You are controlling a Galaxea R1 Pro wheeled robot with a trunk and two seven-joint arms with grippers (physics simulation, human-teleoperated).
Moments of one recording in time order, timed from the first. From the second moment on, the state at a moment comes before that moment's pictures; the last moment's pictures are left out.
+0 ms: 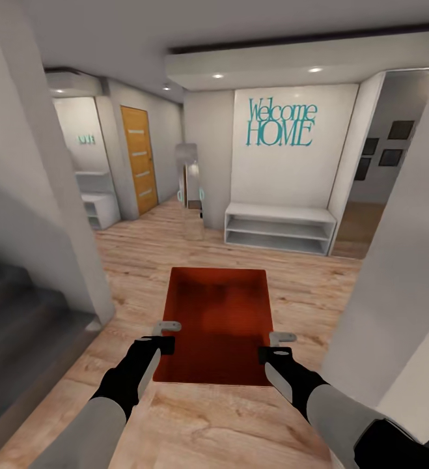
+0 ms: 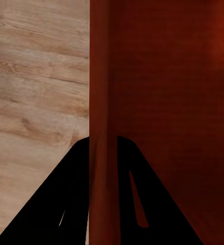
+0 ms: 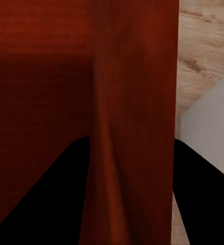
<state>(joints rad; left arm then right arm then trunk) -0.67 -0.13 -0.01 -0.70 -0.04 0.49 0.12 -0.80 0.05 0.62 -0.32 -0.62 0.16 -0.38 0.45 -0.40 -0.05</state>
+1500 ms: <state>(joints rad) -0.67 -0.13 -0.01 -0.70 -0.04 0.49 0.12 -0.80 0.05 0.62 -0.31 -0.62 0.16 -0.38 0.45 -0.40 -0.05</state>
